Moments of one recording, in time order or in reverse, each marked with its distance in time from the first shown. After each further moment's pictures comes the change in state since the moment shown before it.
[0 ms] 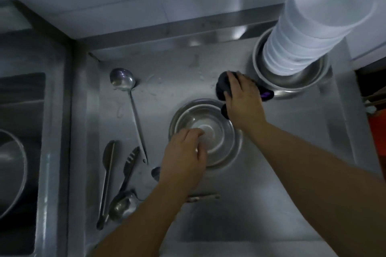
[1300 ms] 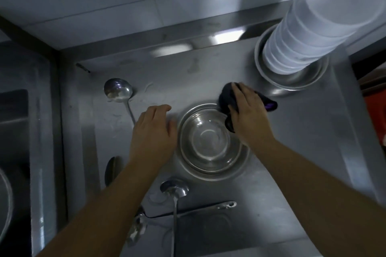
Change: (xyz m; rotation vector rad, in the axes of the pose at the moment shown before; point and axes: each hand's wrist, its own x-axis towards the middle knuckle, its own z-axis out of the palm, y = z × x) left_hand 0.072 -0.059 -0.058 0.121 0.018 0.043; right_hand -0.035 0.000 0.011 0.030 0.080 0.097
